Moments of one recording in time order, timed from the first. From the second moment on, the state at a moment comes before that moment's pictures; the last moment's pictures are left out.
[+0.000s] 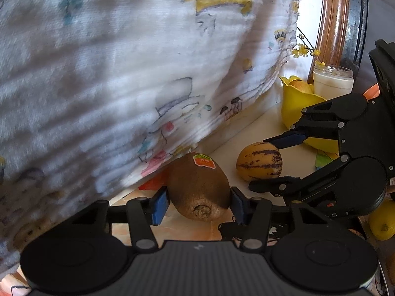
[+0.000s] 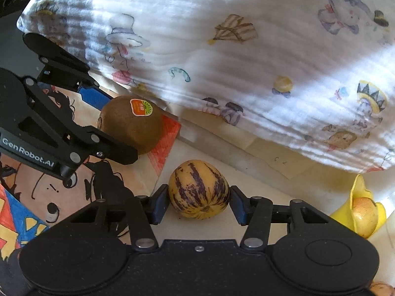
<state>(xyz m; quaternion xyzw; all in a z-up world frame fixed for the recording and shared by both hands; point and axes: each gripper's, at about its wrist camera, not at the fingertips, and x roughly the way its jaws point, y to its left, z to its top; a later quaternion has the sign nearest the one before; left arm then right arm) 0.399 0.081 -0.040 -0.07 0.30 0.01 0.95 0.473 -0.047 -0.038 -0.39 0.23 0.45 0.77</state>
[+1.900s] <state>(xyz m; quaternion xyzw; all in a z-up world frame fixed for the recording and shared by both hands) 0.237 -0.020 0.033 -0.08 0.26 -0.13 0.95 0.284 -0.239 0.054 -0.25 0.22 0.37 0.87</state>
